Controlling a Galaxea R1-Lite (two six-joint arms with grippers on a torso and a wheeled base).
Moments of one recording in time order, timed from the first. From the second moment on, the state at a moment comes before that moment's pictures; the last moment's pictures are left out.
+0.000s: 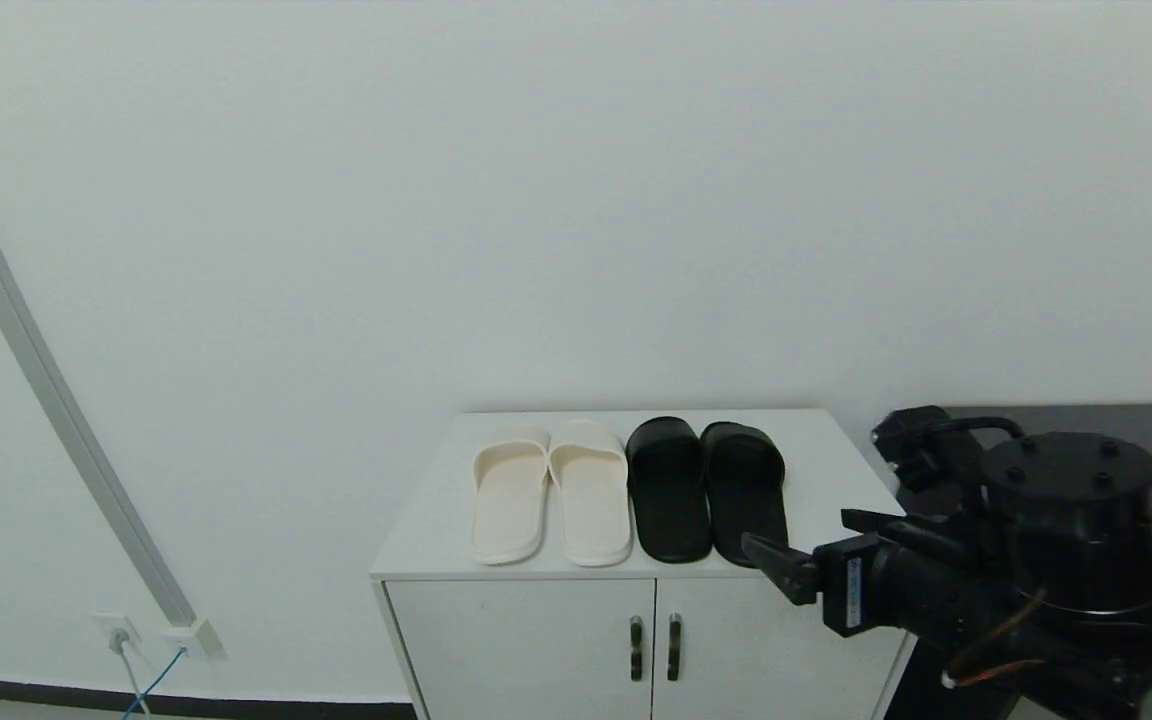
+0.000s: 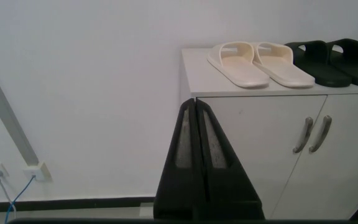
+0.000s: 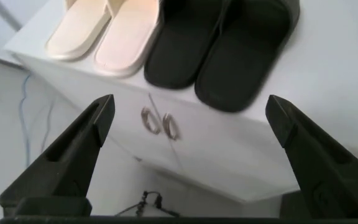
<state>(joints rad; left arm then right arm) 0.00 0.00 0.00 0.00 0.00 0.00 0.80 1.57 -0.58 -0.60 -0.33 0.30</state>
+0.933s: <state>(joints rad) 0.00 0.00 0.00 0.00 0.00 -0.01 0.66 2.23 -1.13 -0.71 -0.56 0.30</state>
